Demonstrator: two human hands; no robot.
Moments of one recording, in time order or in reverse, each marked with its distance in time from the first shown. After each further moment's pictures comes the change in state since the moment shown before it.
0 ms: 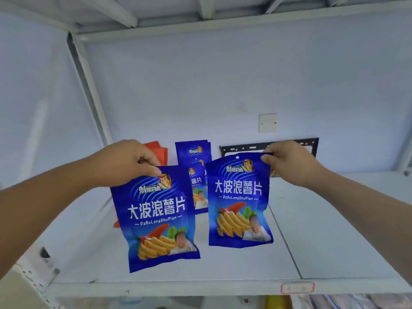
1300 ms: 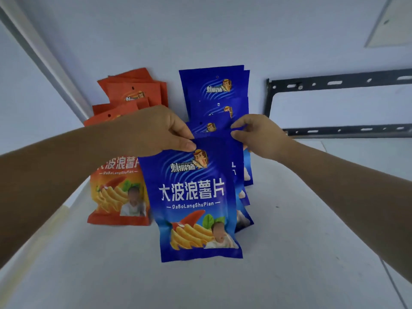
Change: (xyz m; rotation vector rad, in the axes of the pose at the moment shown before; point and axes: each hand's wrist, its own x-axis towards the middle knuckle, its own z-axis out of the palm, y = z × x) left_hand 0.275 -0.133 0.097 -0.251 -0.330 -0.088; right_hand 0.260 0.098 0.271 0.337 -0.347 0.140
